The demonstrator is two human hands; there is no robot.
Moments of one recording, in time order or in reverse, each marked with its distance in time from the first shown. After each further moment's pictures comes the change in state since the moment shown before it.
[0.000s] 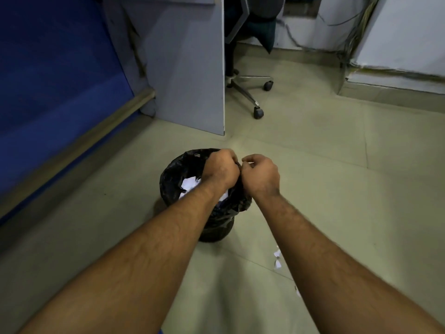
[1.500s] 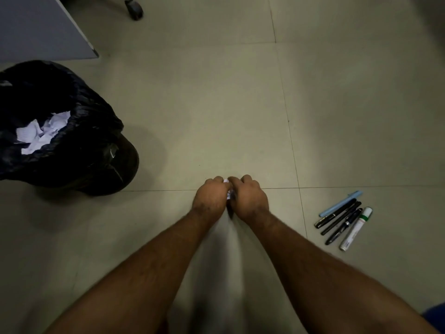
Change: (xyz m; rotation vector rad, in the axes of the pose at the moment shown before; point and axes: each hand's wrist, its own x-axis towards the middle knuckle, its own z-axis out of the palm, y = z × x) left_hand -0.185 -0.036 0.324 0.464 -0.566 0.585; right_hand -0.133 0.363 -0.047 -0.481 -0.266 0.143
